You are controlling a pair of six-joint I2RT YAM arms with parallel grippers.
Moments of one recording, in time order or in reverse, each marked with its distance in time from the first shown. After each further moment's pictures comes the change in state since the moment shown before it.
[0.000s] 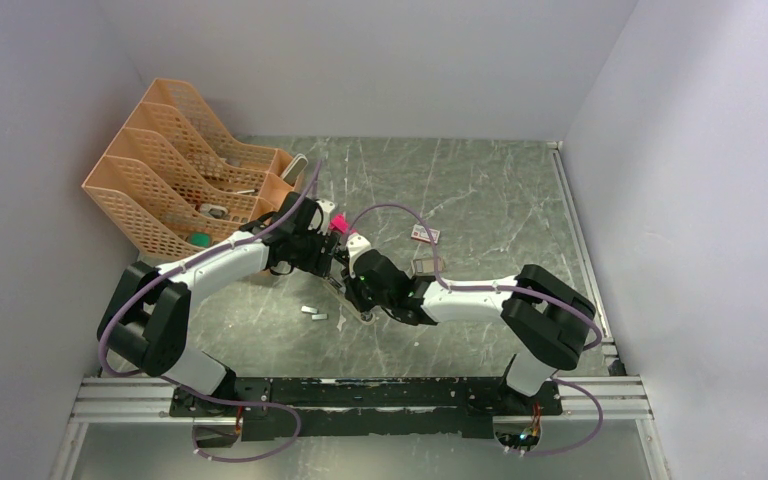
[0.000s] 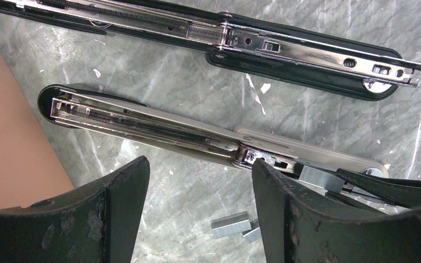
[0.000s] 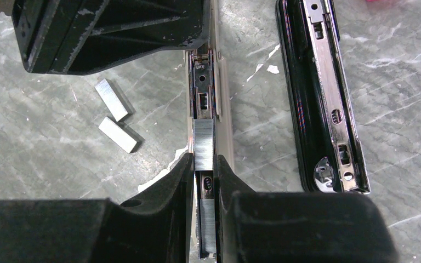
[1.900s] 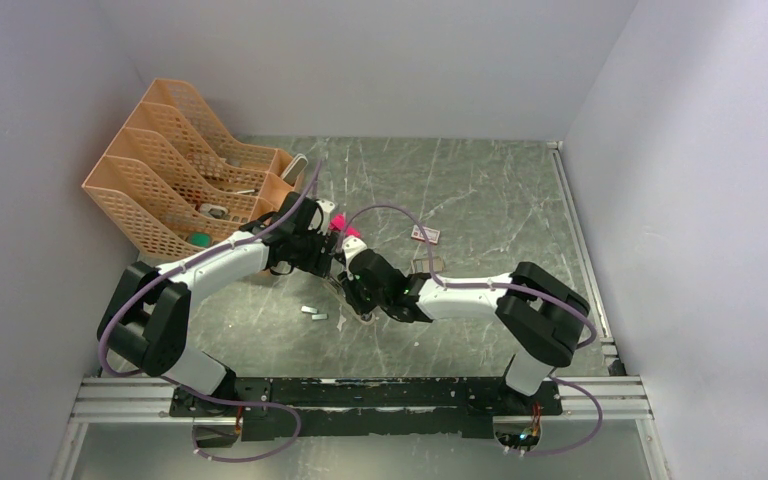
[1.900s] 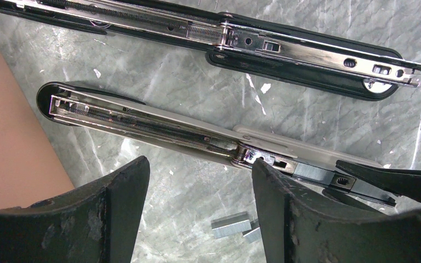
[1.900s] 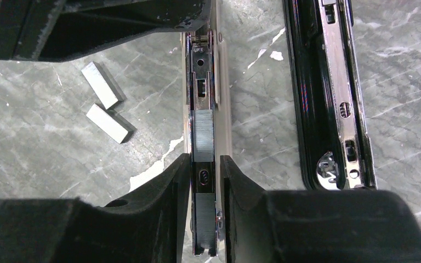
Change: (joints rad) left arm 0.000 0.000 0.000 0.000 -0.001 0.000; right arm 0.000 0.030 0.039 -0.078 -0.015 -0.022
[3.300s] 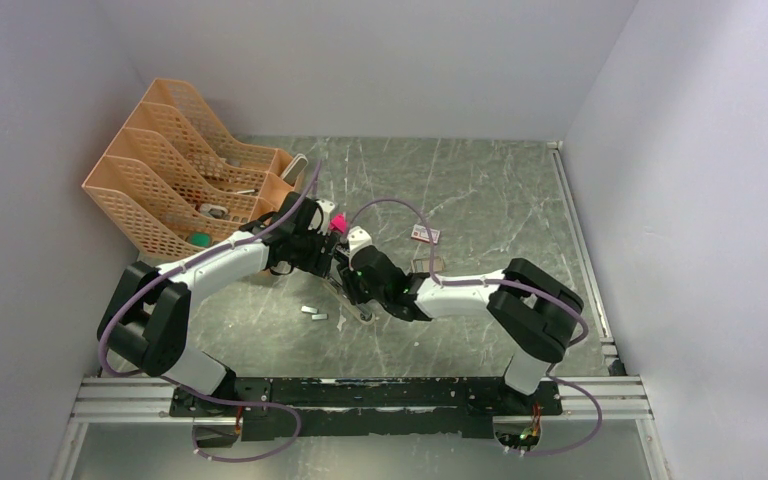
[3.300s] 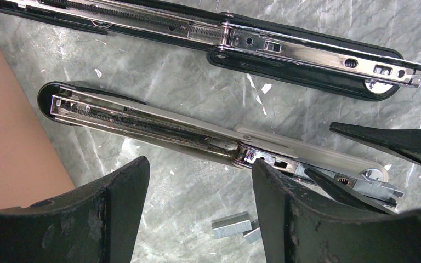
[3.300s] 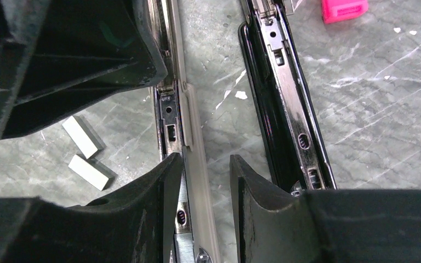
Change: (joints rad) left arm 0.000 0.000 0.000 0.000 -0.003 0.000; right arm -0.023 0.031 -0.014 0.148 0.097 0.024
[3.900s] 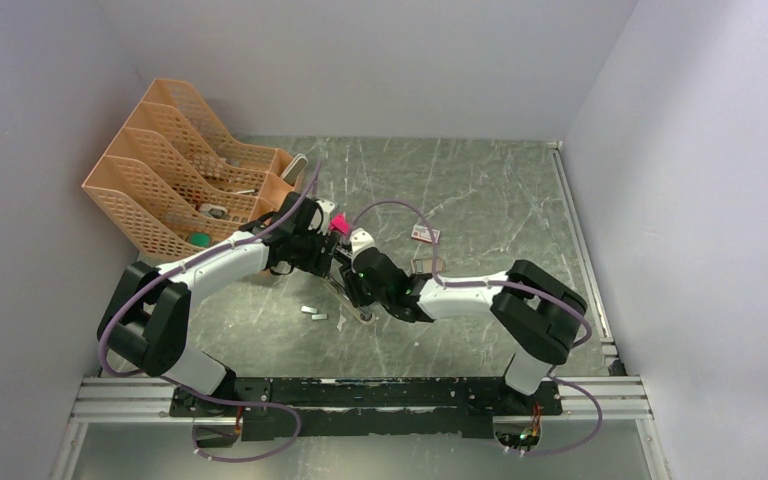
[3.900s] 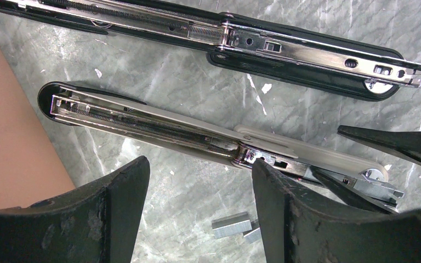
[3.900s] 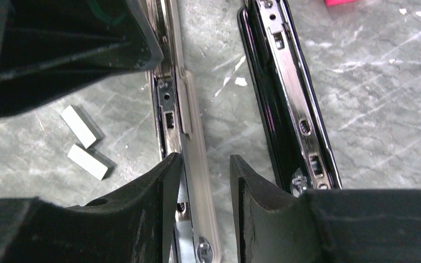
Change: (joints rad) left arm 0.000 0.000 0.000 0.000 0.000 0.000; right arm 0.000 0.002 -0.006 -0.020 -0.010 0.021
